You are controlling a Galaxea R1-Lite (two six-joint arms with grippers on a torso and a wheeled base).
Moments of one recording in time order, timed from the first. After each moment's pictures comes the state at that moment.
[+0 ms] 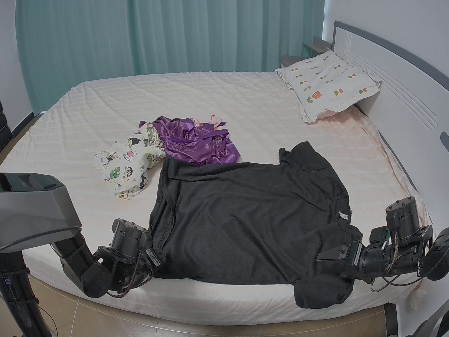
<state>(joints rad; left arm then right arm) -0.43 2.08 -0.47 -0.74 0.24 -0.99 0.39 1.61 -0.36 -0.47 0.20 0.86</state>
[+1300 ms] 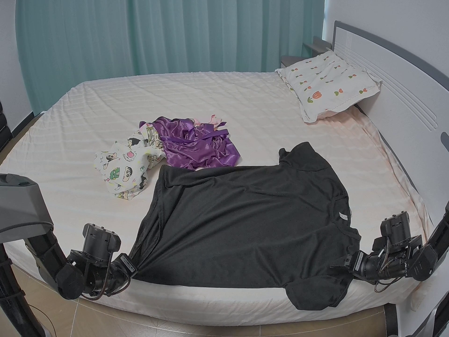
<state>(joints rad) -0.29 1.99 -0.31 -0.74 0.12 -1.04 0.21 1.85 -0.26 -0.67 0.13 0.70</state>
